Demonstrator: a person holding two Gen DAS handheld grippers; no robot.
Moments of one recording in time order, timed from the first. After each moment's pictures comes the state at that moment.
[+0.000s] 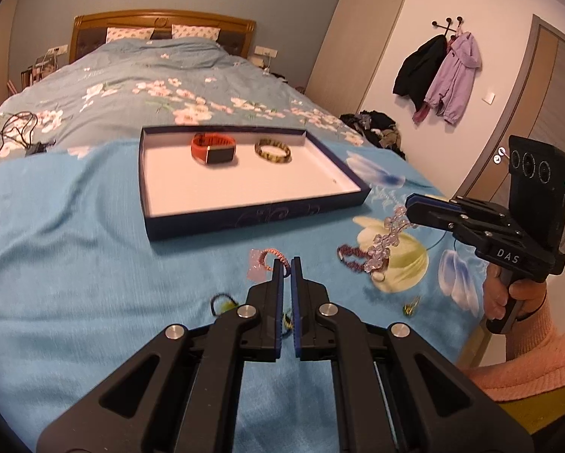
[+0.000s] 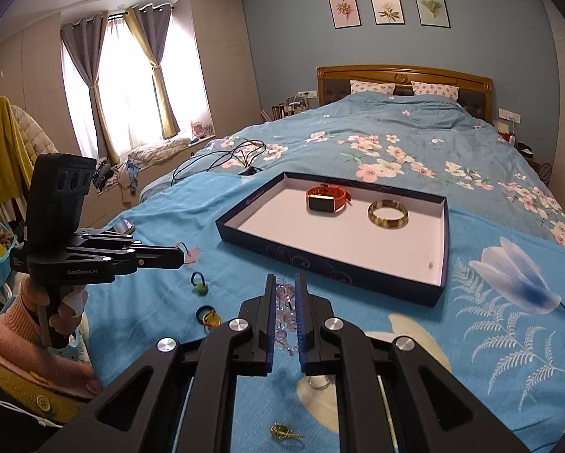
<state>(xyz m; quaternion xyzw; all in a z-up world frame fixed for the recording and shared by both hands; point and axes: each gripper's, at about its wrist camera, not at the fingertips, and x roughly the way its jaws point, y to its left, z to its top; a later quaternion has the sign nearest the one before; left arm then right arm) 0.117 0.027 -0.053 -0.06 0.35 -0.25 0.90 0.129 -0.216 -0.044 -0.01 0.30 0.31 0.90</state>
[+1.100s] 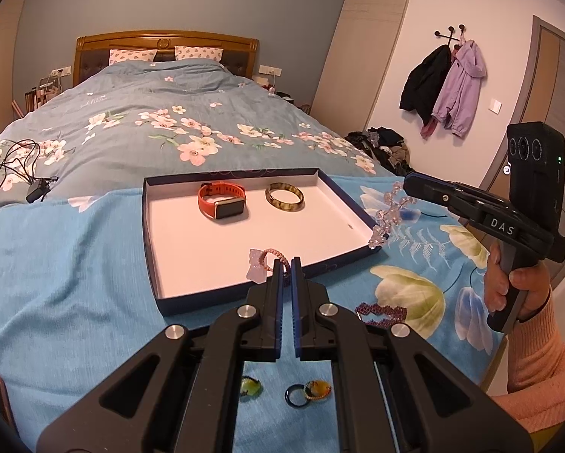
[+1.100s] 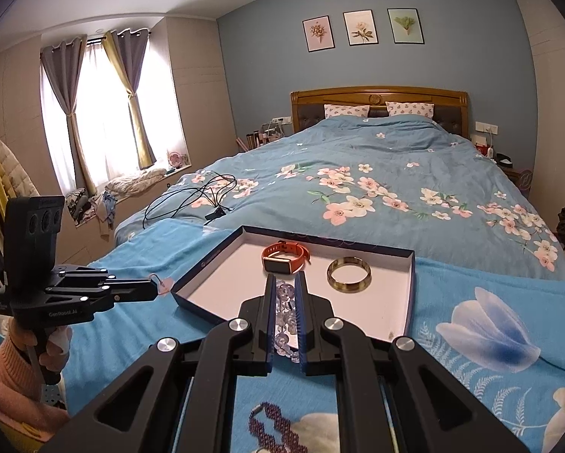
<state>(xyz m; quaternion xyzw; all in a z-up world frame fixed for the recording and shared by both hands) 0.164 0.018 -0.024 -0.05 0.32 -0.23 0.92 0.192 -0.228 -0.015 0.01 0.26 0.27 0.93</state>
